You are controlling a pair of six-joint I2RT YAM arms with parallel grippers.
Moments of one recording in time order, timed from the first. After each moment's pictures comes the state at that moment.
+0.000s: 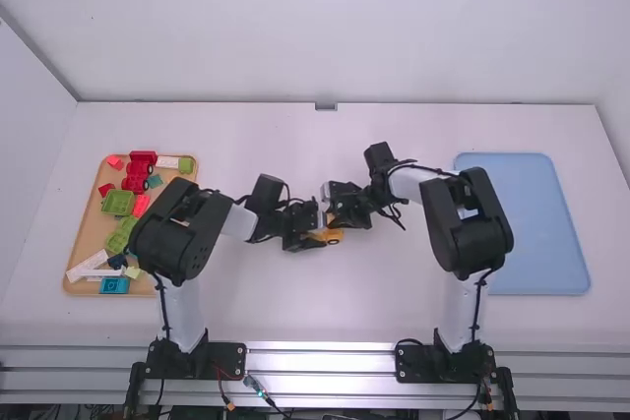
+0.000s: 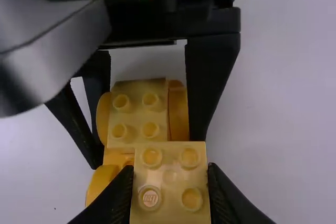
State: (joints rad) left arm -0.33 1.98 0.75 0.27 0.81 0.92; right arm 0.34 2.06 1.16 -0.52 -0.86 -1.26
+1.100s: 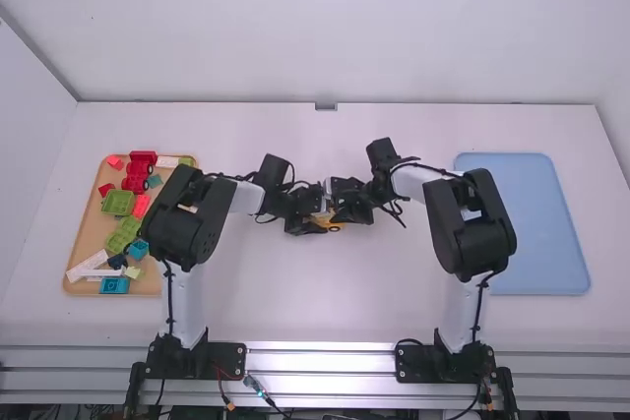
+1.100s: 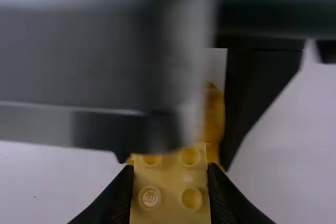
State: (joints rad) left arm -0.30 2.09 1.02 -0.04 0.83 1.07; right arm 0.33 2.04 1.17 -0.51 -0.82 -1.26
